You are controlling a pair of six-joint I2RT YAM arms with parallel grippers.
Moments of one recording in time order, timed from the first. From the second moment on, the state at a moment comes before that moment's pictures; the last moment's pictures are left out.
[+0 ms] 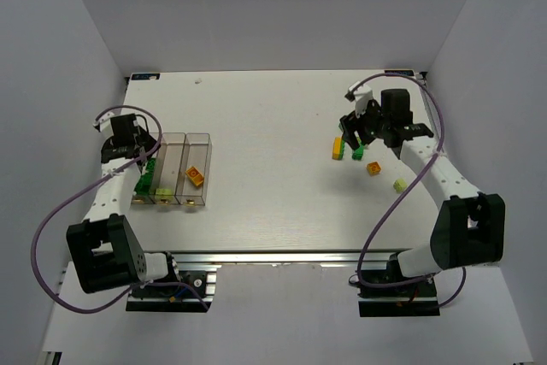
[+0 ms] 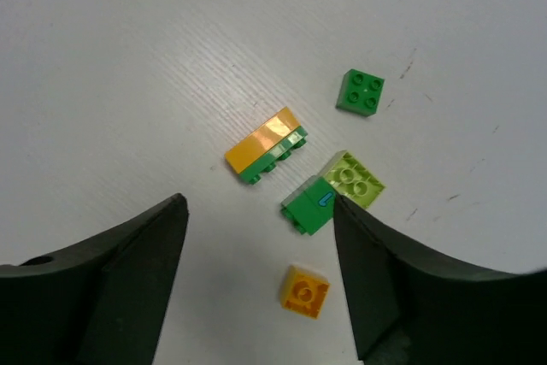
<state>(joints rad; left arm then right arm) 0.21 1.33 0.92 -0.39 -0.33 -0.54 0.21 1.40 1.05 -0.33 -0.35 -0.44</state>
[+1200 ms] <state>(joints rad) 0.14 1.00 0.70 -0.13 0.39 -0.77 0.16 1.75 1.19 -0.50 -0.04 0.12</state>
